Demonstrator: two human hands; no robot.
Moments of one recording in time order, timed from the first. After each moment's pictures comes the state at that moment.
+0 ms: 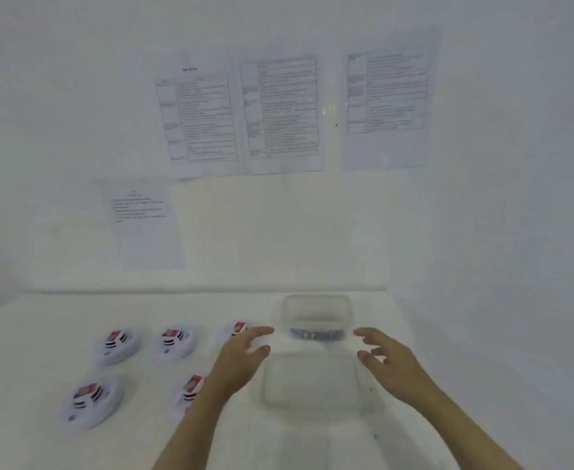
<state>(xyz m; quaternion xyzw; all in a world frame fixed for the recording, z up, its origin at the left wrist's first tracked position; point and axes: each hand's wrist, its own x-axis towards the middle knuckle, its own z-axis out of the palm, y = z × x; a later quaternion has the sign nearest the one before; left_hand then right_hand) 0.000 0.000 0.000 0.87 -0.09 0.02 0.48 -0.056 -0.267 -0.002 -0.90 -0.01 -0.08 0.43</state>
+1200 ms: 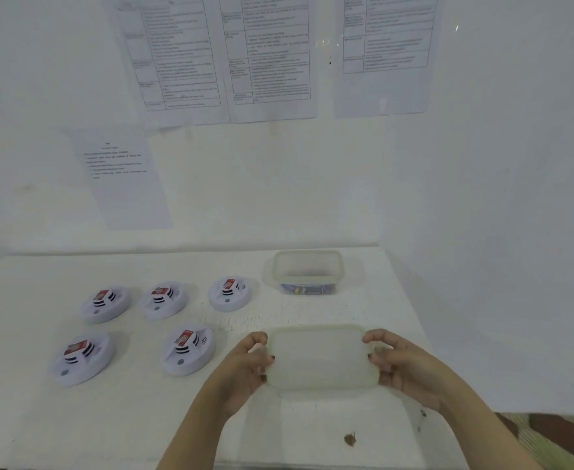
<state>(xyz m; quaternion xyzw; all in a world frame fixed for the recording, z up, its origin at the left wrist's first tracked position) -0.049 -0.007 -0.050 0.53 0.01 -0.26 0.81 -0.092 -0.293 -0.044 -0.54 0.06 0.19 0.82</state>
